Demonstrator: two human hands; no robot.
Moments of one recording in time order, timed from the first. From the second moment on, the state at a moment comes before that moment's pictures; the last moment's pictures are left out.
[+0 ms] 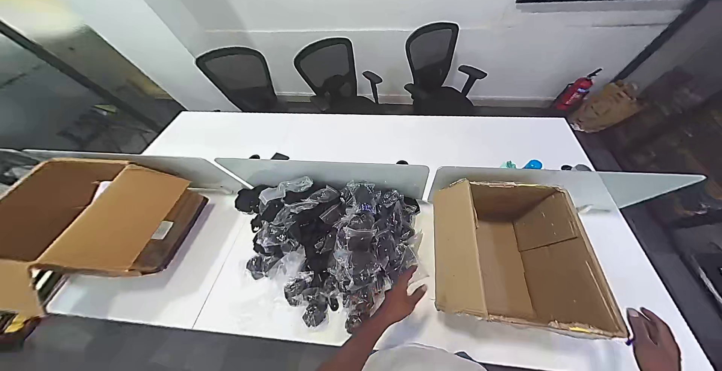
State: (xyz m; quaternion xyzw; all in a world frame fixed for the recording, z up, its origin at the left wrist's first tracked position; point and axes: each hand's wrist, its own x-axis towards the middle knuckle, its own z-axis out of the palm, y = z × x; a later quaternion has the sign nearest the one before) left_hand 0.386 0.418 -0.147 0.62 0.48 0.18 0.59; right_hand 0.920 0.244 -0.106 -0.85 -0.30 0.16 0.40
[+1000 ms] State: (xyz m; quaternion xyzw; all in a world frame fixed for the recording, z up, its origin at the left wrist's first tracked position) left_hand 0.336 0.351 -0.162 0.48 0.69 0.29 0.47; right_hand 0.789 0.356 -0.068 -0.61 -0.62 -0.05 0.50
